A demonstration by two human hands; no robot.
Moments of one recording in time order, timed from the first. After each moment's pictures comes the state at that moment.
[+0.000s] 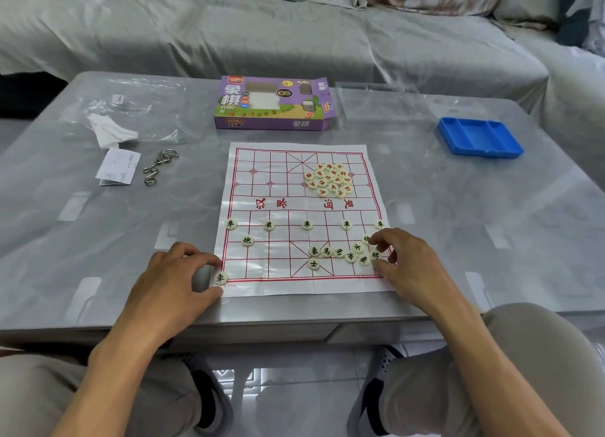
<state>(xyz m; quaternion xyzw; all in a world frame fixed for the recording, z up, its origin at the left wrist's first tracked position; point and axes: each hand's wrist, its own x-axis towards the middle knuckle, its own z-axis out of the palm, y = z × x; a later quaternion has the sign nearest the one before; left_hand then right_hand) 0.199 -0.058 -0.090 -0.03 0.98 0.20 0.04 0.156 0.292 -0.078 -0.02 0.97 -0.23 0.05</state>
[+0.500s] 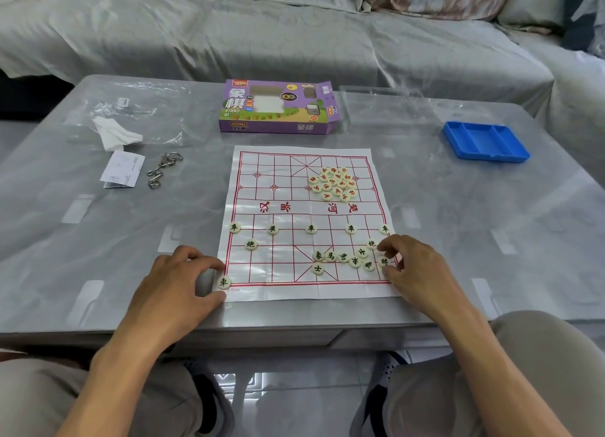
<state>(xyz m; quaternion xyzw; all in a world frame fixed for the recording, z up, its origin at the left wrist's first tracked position) 0.198 -0.058 -0.091 -0.03 0.98 0.20 0.04 0.154 0.295 -0.084 0.00 0.98 -0.19 0.04</state>
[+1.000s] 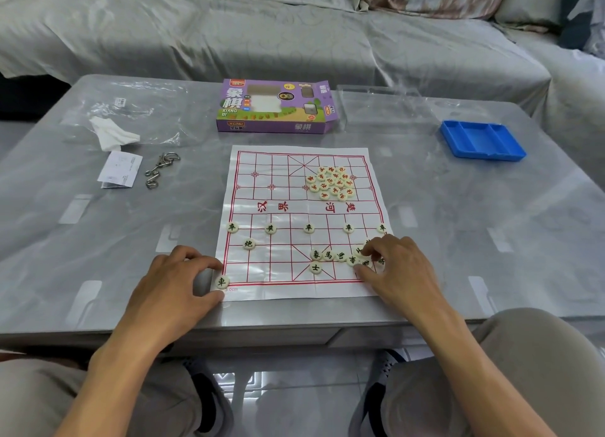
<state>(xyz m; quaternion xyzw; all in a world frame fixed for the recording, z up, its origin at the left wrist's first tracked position) 0.198 -0.058 -0.091 -0.03 0.98 0.20 0.04 0.160 0.273 -0.086 -0.04 0.99 -0.16 -0.02</state>
